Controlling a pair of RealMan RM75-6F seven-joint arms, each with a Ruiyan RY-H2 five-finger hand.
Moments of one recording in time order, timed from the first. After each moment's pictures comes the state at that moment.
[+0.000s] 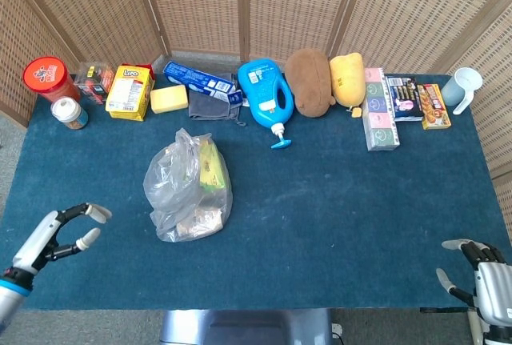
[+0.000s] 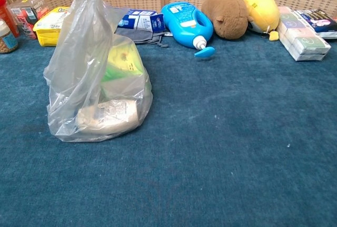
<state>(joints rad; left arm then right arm) -0.25 -0.81 0.00 -2.01 1.54 1.15 -0.84 -0.09 -1.20 0.01 -1.53 -1.60 1.66 0.15</state>
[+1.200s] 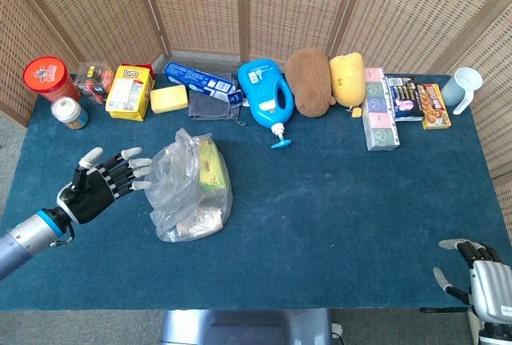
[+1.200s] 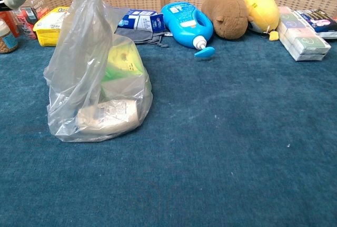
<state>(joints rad) -0.66 -0.81 -0.02 -1.73 1.78 0.92 -2.51 -0.09 -1.22 0.01 -1.53 -1.58 1.64 0.12</state>
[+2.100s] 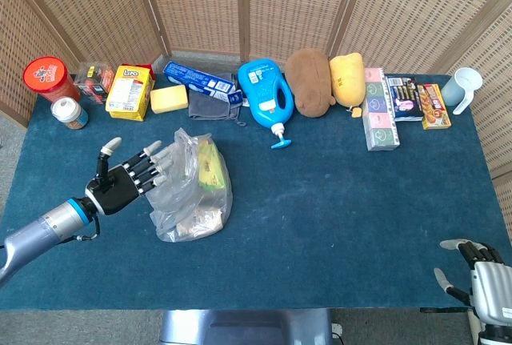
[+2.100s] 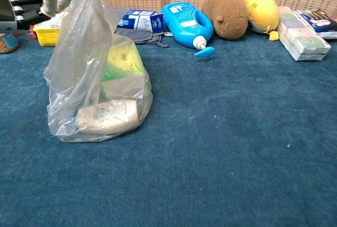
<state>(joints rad) -0.84 -0.98 0.11 -1.58 1.73 0.94 -2.88 -0.10 -1.21 0.01 -1.56 -1.58 1.66 0.09</state>
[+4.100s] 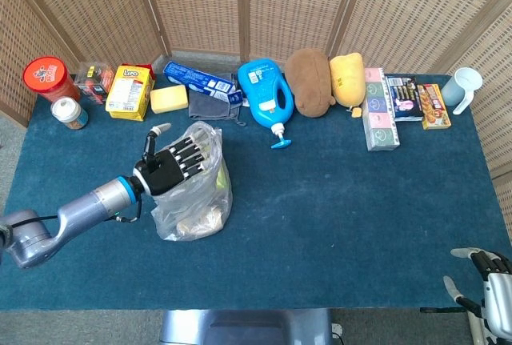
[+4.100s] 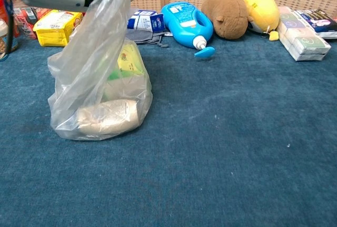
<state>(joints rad) -1.07 -1.06 0.03 -1.59 1.56 0.76 -3.01 -0.15 -1.20 0.00 -1.56 -1.61 1.72 0.12</state>
